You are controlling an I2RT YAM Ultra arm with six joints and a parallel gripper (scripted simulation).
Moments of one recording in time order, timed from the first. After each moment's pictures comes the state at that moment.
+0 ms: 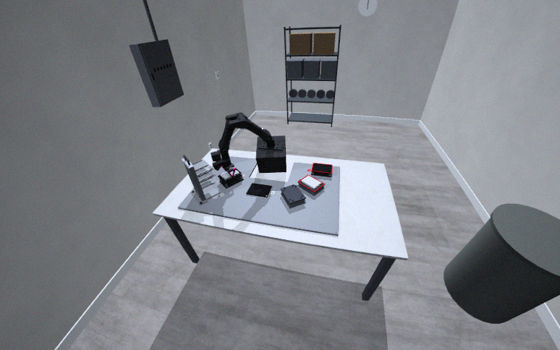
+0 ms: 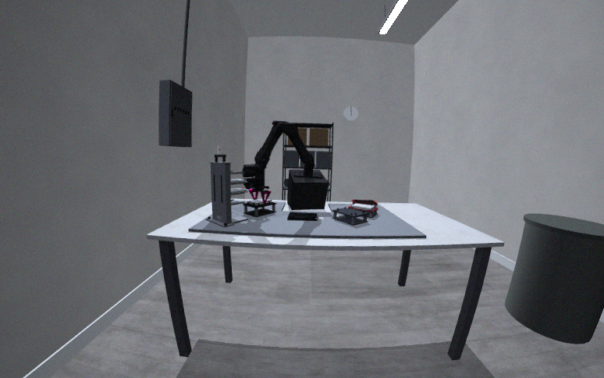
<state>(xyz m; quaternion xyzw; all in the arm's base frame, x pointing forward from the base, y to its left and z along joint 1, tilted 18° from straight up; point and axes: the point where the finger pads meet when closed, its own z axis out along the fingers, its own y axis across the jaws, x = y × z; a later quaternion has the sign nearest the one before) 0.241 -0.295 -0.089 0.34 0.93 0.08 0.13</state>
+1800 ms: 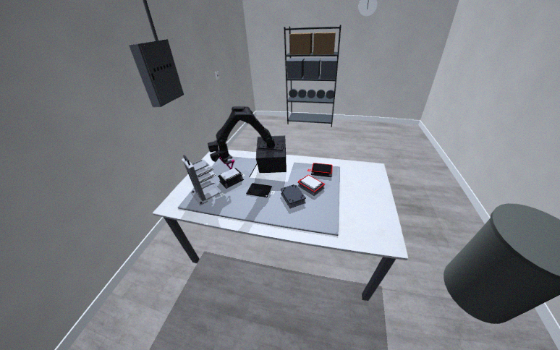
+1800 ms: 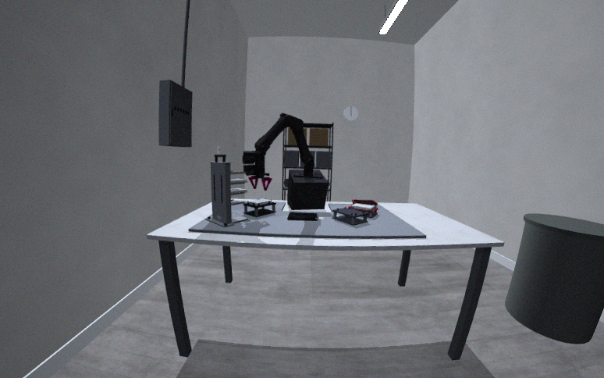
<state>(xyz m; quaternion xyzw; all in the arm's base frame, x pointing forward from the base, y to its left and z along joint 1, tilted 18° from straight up) 0.217 -0.298 -0.015 0.34 0.93 0.08 0.13</state>
